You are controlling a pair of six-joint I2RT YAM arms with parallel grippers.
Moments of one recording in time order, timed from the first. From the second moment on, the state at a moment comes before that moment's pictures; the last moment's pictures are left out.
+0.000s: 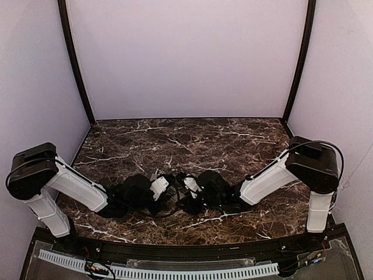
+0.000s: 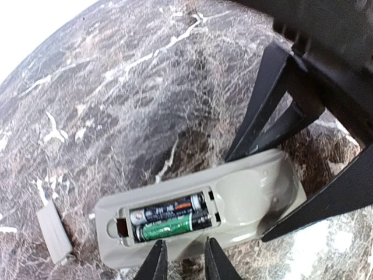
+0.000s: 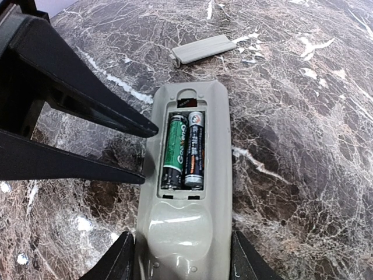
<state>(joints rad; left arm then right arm) -1.03 1.63 0.49 0.52 -0.23 0.05 1.13 1.95 0.86 0.44 0.01 0.22</state>
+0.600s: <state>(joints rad) -1.03 1.66 0.48 0.65 -0.20 0.10 1.13 1.96 0.86 0.44 0.01 0.22</state>
